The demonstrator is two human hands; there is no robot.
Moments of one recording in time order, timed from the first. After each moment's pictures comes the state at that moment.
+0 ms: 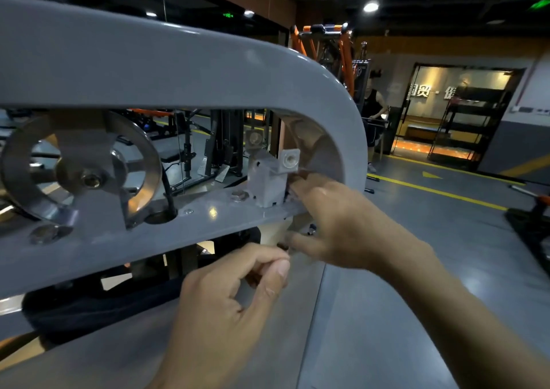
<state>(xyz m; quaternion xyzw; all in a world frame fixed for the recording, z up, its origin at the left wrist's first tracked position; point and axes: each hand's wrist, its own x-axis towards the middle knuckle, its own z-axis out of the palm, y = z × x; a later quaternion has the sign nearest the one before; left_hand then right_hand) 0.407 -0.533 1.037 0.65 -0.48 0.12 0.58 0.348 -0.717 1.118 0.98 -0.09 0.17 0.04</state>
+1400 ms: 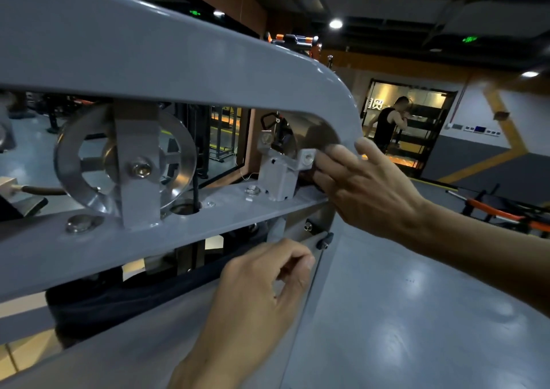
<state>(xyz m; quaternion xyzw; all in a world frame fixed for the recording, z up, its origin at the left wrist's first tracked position) 0.417 -0.527 1.034 0.64 -0.55 0.06 0.54 0.329 -0.739 1.137 0.78 -0.03 0.20 0.59</state>
